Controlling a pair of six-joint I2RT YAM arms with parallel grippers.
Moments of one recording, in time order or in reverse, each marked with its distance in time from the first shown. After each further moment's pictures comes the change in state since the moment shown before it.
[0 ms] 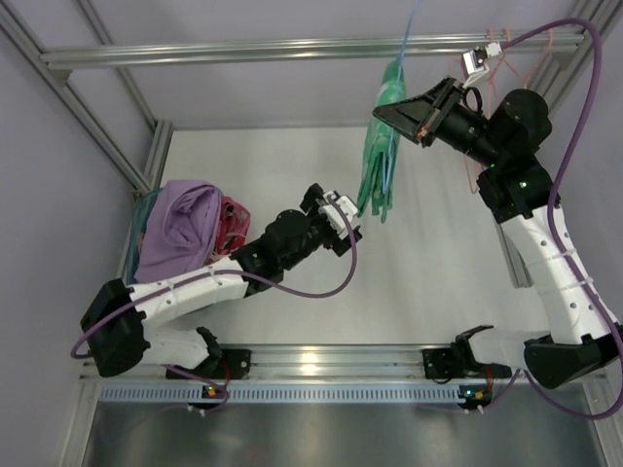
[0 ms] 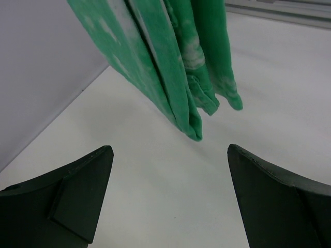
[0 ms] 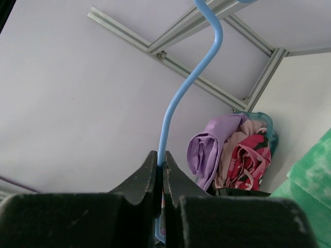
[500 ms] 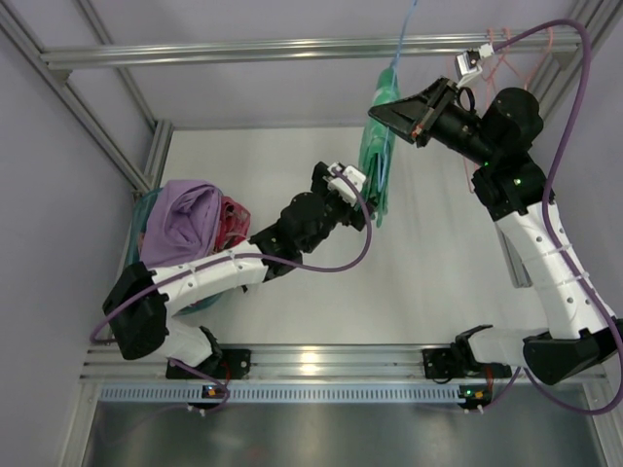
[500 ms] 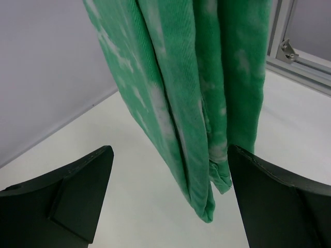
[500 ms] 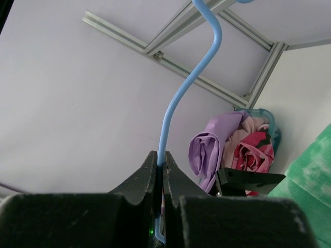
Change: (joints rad) left arm 0.000 0.171 0.185 0.102 -0.129 -0.127; right arm 0.019 0.023 0.007 -0.011 0.033 0.026
